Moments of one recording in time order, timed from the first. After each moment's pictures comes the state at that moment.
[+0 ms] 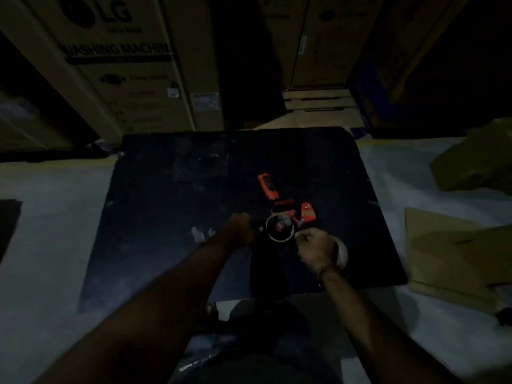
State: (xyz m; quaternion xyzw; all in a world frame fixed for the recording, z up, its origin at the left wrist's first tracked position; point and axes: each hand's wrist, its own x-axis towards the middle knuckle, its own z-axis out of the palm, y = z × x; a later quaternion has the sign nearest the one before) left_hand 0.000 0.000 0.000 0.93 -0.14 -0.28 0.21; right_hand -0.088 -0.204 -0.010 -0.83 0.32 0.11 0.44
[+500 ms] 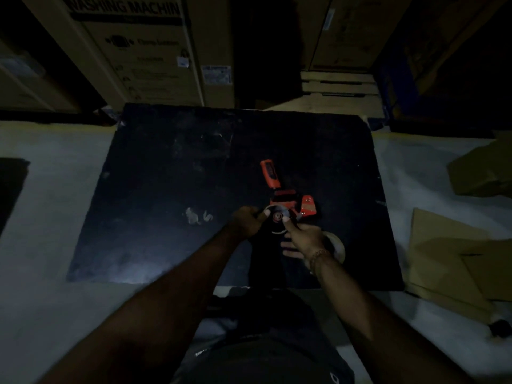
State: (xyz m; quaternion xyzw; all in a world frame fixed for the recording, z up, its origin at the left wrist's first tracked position) left_hand -0.014 -0.034 -0.042 0.85 0.06 -0.31 0.42; right_hand -0.067 -0.200 0.000 -0.65 0.40 0.22 0.61
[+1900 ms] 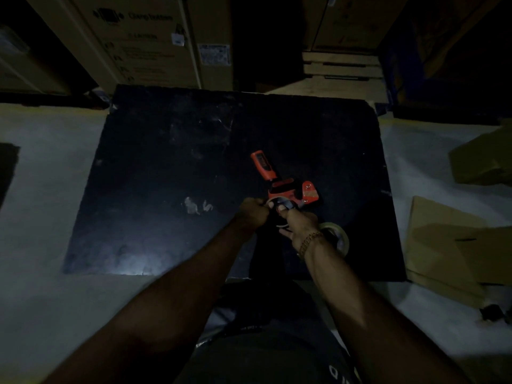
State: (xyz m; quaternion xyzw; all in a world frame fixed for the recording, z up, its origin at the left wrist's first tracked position) left_hand -0.014 -0.052 -0.040 0.76 0.19 -0.30 0.54; right_hand -0.041 -0.176 -0.018 -0.57 0.49 0.17 0.64
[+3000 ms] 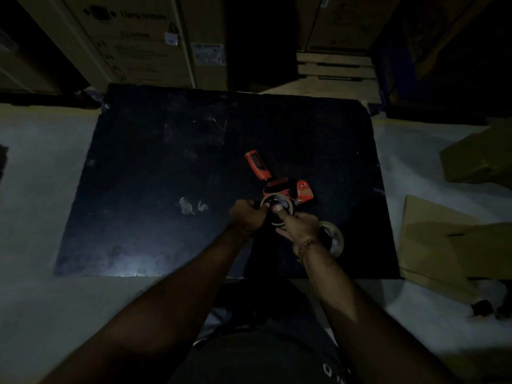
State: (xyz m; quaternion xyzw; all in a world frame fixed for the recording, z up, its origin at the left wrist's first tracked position) left_hand -0.028 -0.053 -0.033 0.79 0.23 -0.26 0.51; right_hand -0.054 -0.185 -0.024 -0.61 0.47 0.14 0.62
